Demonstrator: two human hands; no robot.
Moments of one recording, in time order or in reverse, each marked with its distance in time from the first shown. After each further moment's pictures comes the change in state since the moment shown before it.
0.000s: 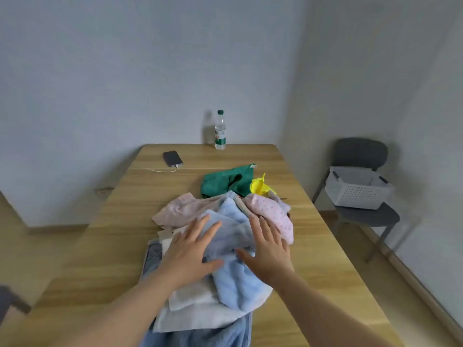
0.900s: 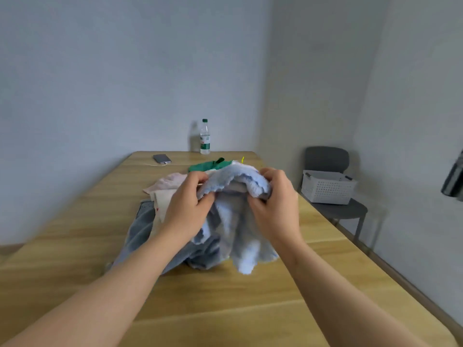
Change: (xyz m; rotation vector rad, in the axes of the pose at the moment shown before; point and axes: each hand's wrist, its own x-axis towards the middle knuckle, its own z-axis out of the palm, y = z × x) left_hand -0.133 0.089 0.073 -0.698 0.816 0.192; right_hand -0.179 0.006 0.038 0.469 0.895 -0.306
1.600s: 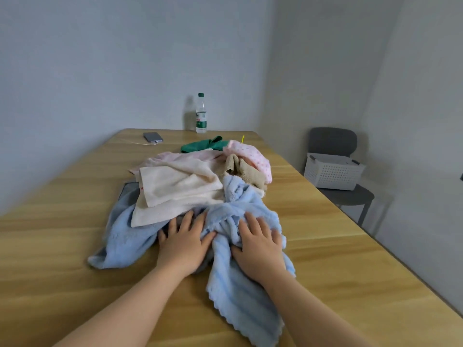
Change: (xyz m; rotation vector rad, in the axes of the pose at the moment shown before) left_hand -0.018 -0.128 0.073 0.780 -0.501 -0.347; right_hand -0.043 0.117 0.076 -0.621 -0.807 0.167
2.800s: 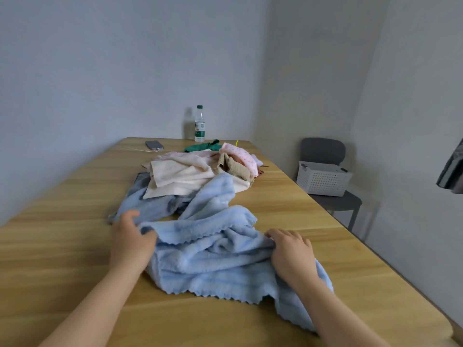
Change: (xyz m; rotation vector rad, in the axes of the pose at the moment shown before) left_hand -0.072 -0.044 -0.044 -0.756 0.467 -0.340; right_hand -0.073 0.040 -0.031 -0.014 0.246 0.105
